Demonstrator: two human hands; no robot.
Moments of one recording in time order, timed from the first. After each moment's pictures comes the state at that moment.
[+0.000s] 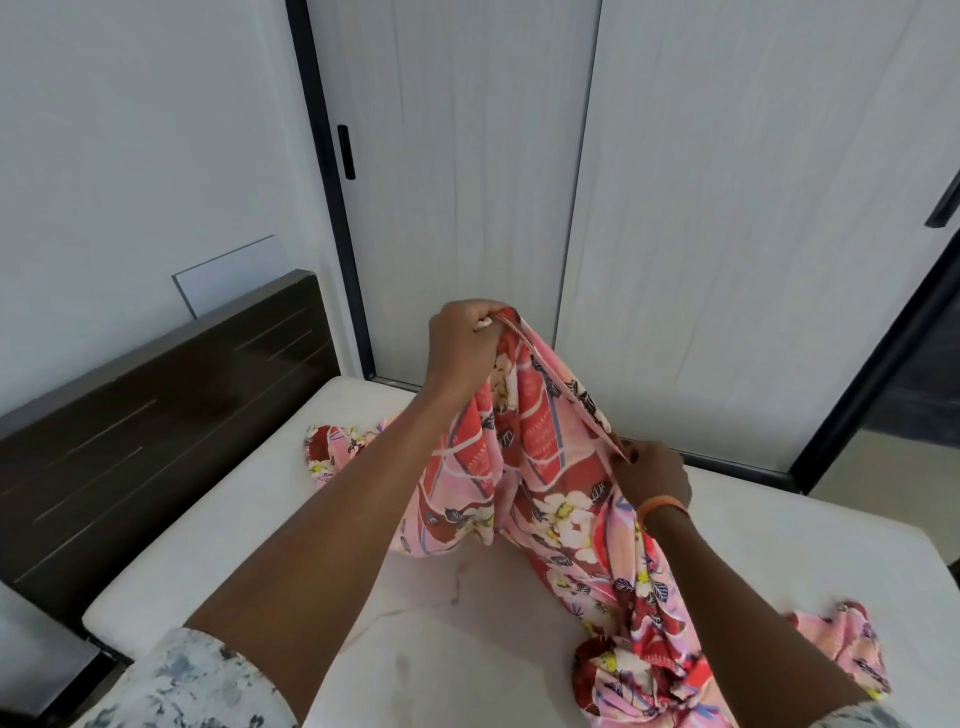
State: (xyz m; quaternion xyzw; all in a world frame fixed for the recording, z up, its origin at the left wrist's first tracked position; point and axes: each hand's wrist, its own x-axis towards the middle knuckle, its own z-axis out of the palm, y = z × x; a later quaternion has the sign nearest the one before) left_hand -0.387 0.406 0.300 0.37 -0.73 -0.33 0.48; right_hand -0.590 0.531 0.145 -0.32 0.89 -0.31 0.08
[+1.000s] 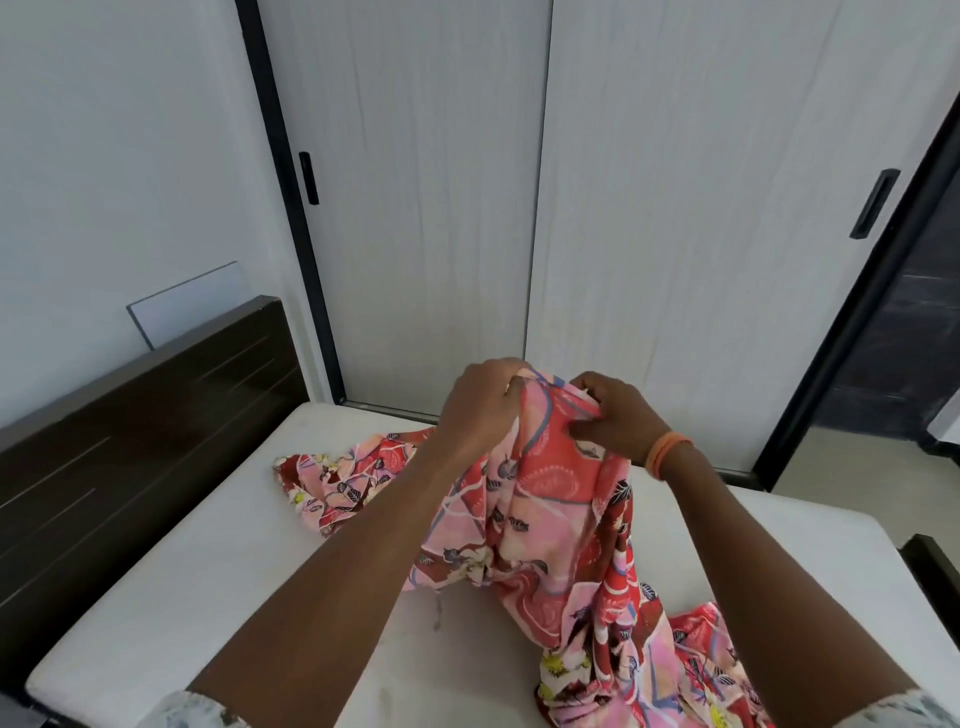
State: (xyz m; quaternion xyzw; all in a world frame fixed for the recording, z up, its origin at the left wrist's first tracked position) left_hand -0.410 0.438 0.274 0.30 -0.86 -0.22 0.34; right_hand -0.591 0.532 0.256 -0.59 0.74 -0.31 0.10
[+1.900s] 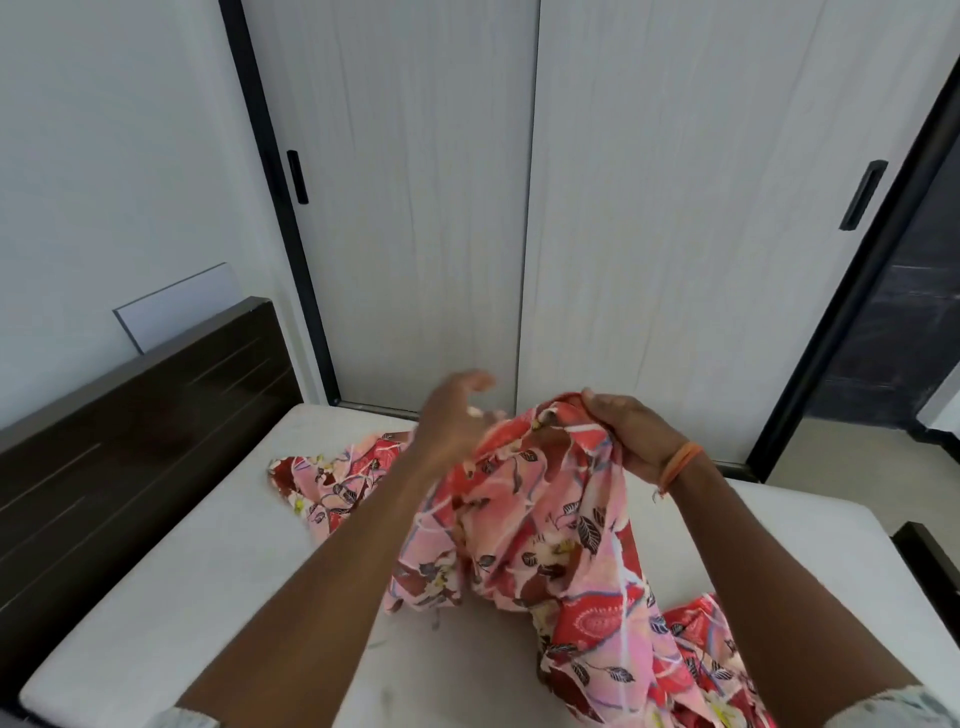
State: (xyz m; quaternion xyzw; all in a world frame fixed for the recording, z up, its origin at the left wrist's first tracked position) left_hand -0.394 0.416 0.243 0.39 -0.82 -0.30 0.28; right_hand -0.605 0.541 0.223 -0.39 0.51 -0.58 0.50
